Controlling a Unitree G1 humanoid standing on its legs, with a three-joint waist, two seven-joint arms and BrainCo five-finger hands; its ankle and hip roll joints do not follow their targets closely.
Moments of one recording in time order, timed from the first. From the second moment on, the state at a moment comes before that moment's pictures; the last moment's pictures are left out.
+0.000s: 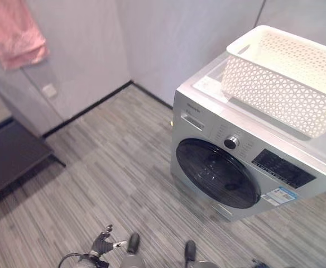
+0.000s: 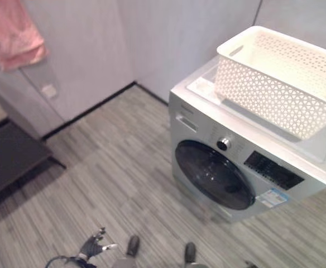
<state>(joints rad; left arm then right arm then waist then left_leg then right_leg) 0.08 0.31 -0.29 0.97 -0.14 -0.30 0.03 0.04 -0.37 0.17 1.37 0.02 -0.06 -0.04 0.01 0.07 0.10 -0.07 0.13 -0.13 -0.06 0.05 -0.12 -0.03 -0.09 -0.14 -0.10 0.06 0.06</state>
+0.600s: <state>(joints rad) 0.08 0.24 -0.28 1.10 -0.11 -0.27 0.11 0.06 -0.26 0.16 1.31 0.09 -0.04 -0.05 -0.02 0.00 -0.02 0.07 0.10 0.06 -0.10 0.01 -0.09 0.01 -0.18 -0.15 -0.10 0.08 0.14</state>
